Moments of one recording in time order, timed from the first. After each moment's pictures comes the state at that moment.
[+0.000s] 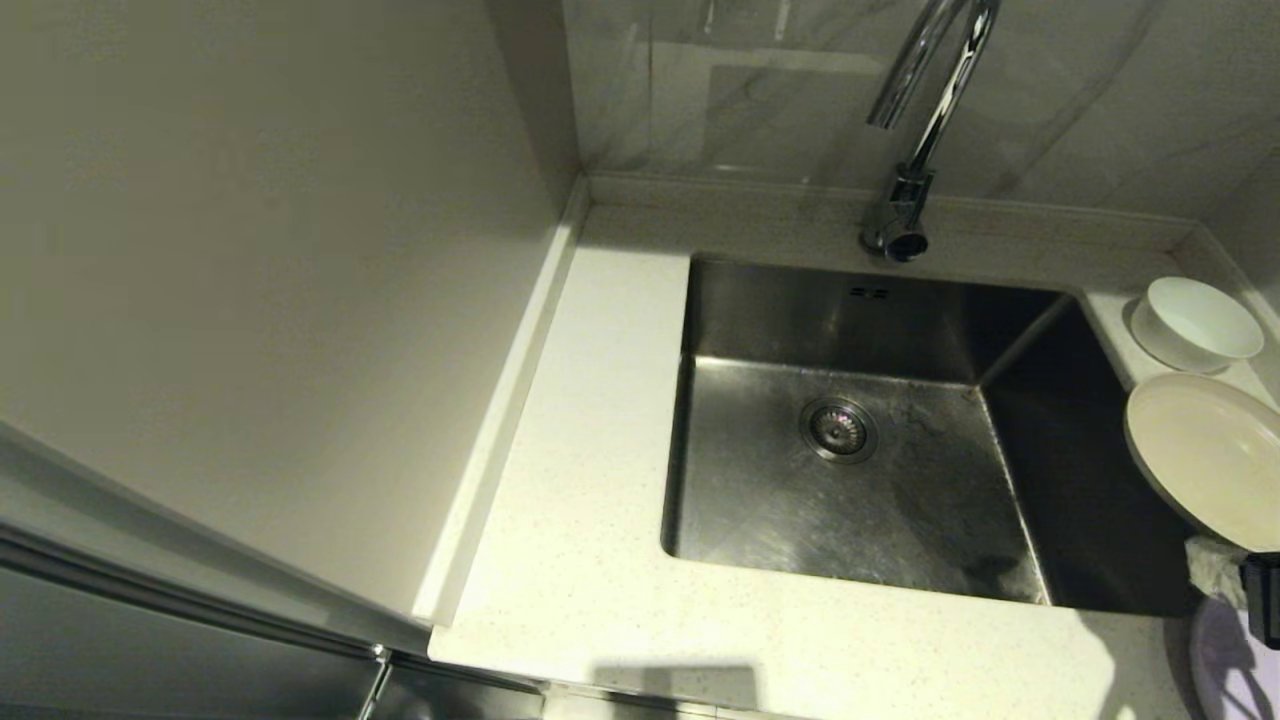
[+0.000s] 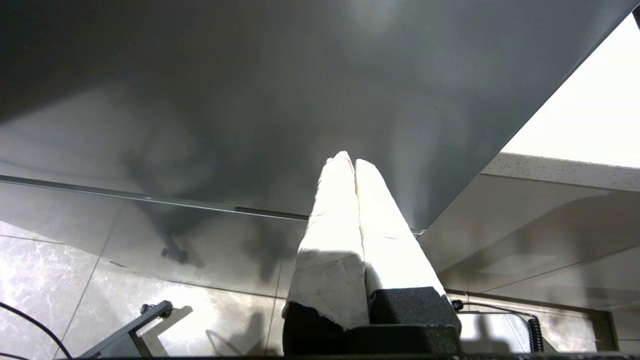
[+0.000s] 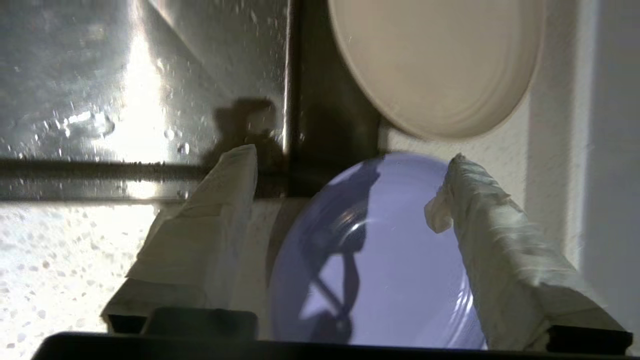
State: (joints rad) left arm 0.00 0.00 0.00 0.00 0.02 -0.03; right arm 0.12 1.08 -0.52 -0.06 -0.52 -0.05
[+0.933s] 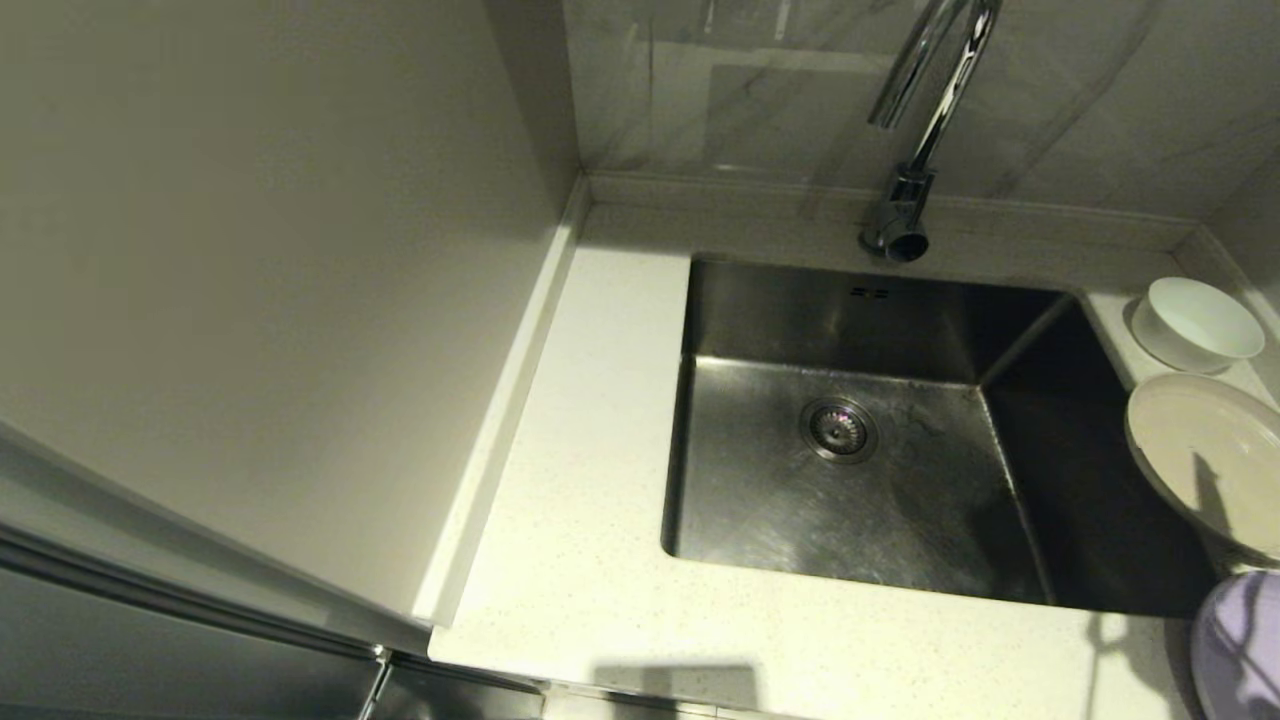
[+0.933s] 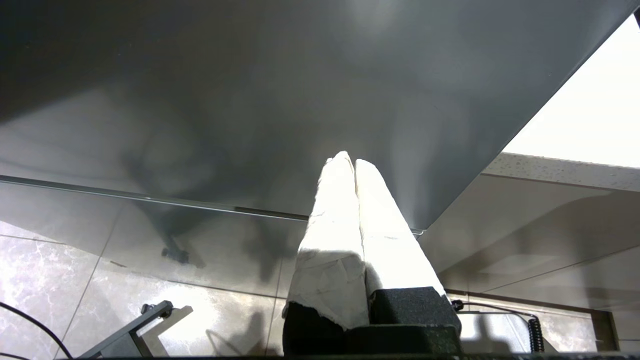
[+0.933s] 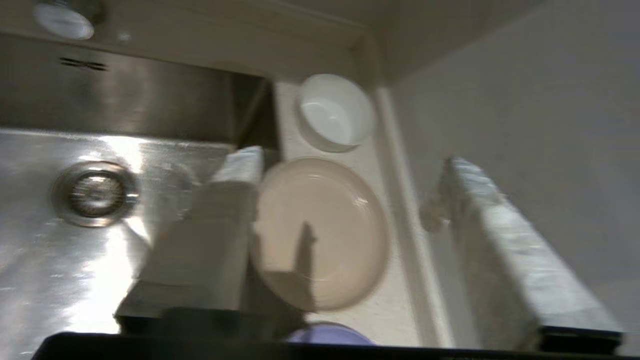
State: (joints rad) left arm 0.00 0.00 0.00 0.00 0.02 -0.03; right arm 0.16 0.99 -0.95 -0.05 -0.67 -0.23
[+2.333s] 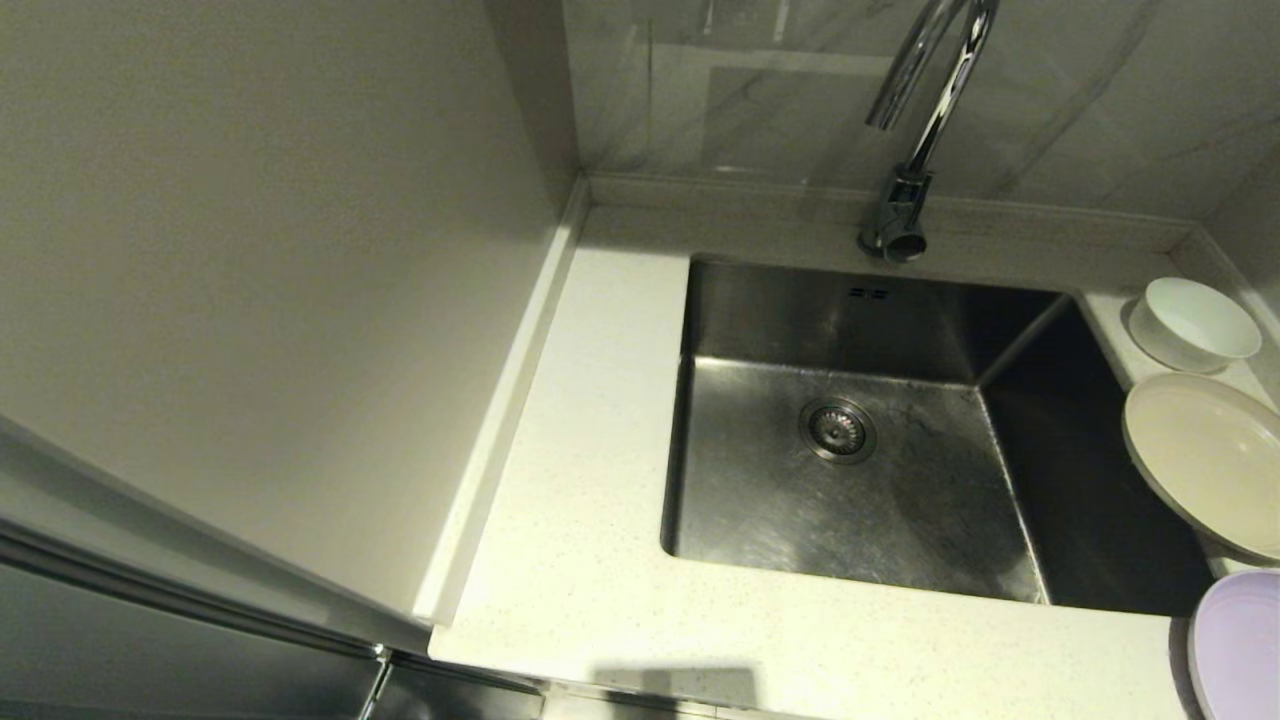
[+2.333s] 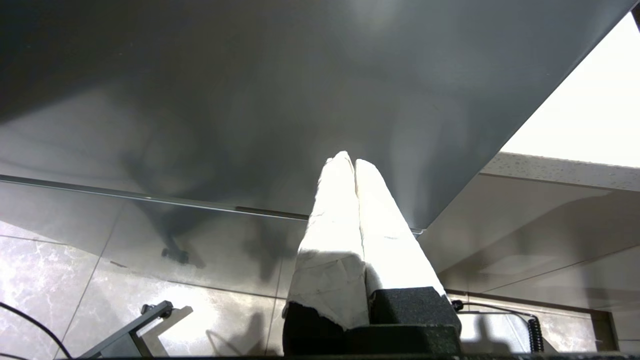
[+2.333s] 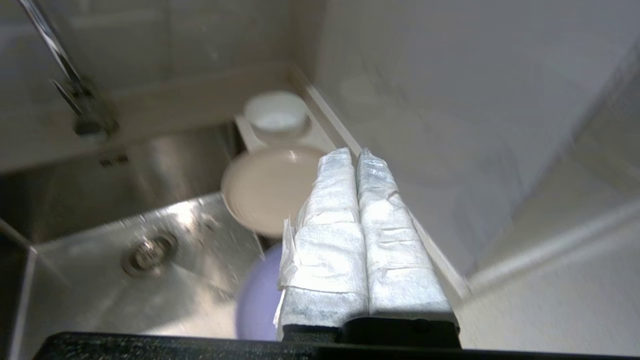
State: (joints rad) left arm 0.00 0.00 0.00 0.00 0.02 -0.03; right arm 0.02 0.09 -0.68 0.30 -0.62 0.09
